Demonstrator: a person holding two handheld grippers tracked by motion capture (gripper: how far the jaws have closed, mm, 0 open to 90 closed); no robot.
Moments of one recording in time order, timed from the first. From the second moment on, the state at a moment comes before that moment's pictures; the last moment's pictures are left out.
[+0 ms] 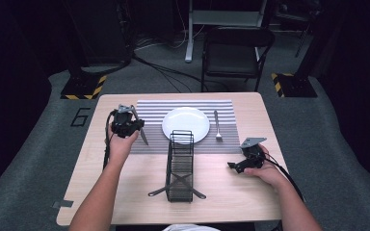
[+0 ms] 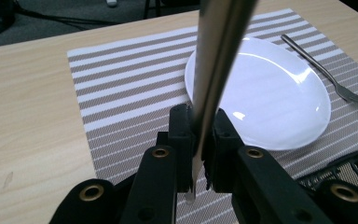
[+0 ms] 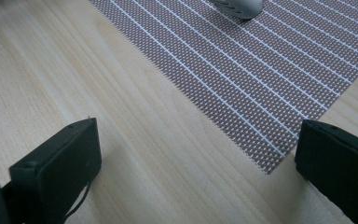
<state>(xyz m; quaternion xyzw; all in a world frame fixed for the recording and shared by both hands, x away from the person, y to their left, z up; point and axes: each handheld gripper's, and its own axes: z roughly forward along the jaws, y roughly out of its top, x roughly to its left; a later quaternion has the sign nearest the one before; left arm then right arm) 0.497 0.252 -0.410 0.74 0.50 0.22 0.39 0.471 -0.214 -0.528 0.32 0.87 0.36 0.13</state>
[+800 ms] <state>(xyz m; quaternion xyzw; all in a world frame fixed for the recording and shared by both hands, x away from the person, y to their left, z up) 0.529 0.234 -0.425 0.71 0.52 0.24 0.42 0.471 -0.214 -0.528 0.32 0.87 0.36 0.13</state>
